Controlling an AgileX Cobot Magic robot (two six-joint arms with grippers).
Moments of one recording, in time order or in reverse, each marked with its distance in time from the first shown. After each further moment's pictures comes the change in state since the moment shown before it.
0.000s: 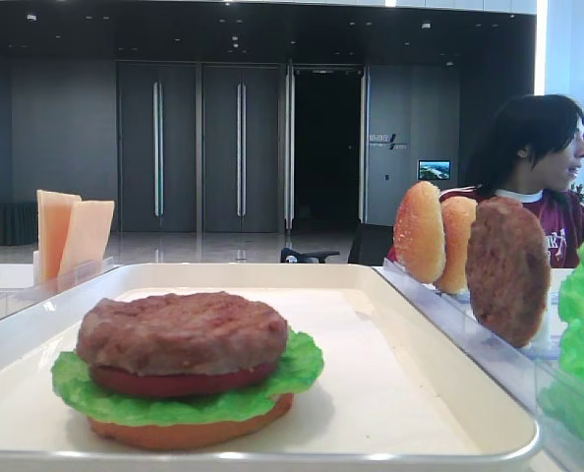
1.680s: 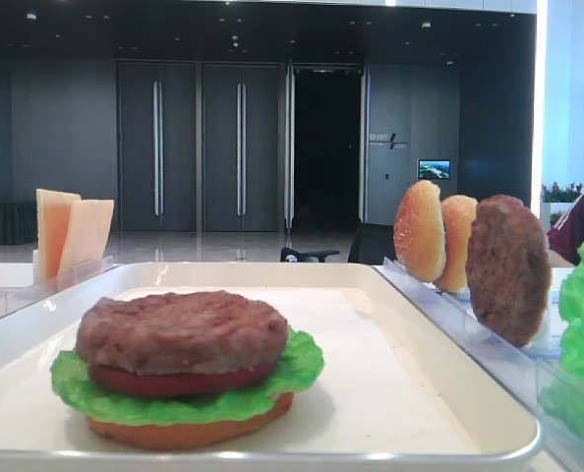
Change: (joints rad) left arm 0.000 1.408 -0.521 -0.018 -0.083 -0.034; right arm 0.000 0.000 0.000 0.000 0.000 0.000
